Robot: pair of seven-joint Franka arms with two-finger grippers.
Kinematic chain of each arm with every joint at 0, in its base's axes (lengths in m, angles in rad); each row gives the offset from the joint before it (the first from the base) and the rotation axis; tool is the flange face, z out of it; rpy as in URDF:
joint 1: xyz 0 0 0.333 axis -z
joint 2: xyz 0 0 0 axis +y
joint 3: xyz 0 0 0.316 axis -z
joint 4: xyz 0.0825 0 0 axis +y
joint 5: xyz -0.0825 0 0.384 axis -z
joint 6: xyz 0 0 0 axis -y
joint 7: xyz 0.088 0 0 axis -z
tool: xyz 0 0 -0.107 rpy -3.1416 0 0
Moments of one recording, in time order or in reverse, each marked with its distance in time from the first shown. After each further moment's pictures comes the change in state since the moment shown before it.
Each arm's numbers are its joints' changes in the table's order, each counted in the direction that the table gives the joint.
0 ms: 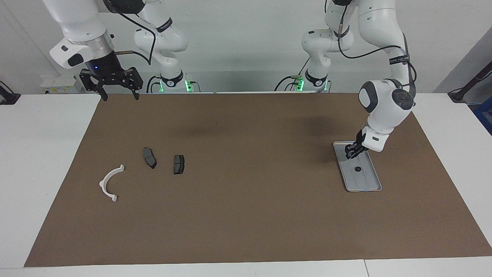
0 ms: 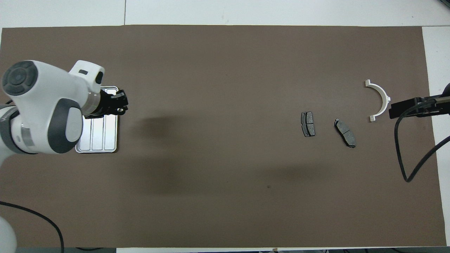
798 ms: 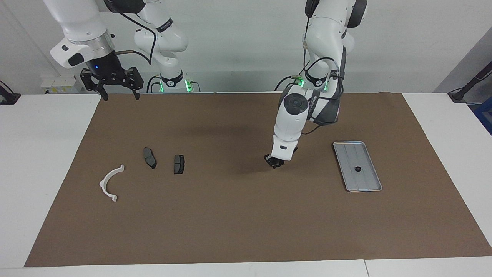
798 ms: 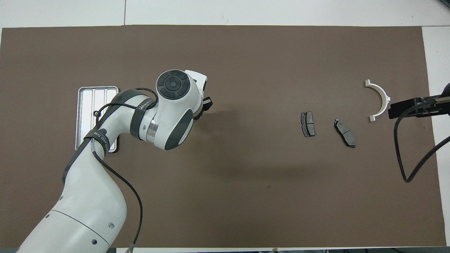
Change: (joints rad) left arm 0.302 0.307 -0.003 -0.218 -0.077 0.025 -0.314; right arm 0.000 -0.001 -0.001 0.000 -0.006 0.000 0.000
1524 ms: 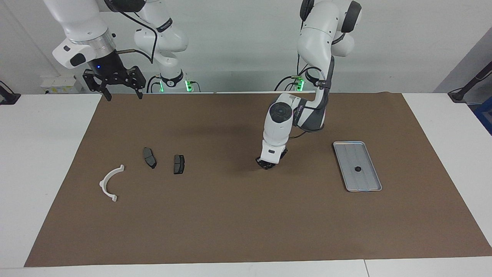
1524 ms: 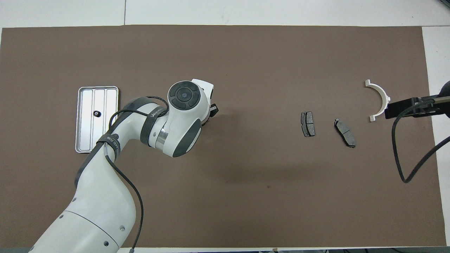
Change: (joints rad) left arm 0.037 0.001 -0.003 0.046 -0.002 0.045 -0.058; right arm 0.000 0.000 -0.001 0.000 -0.029 0.000 0.000
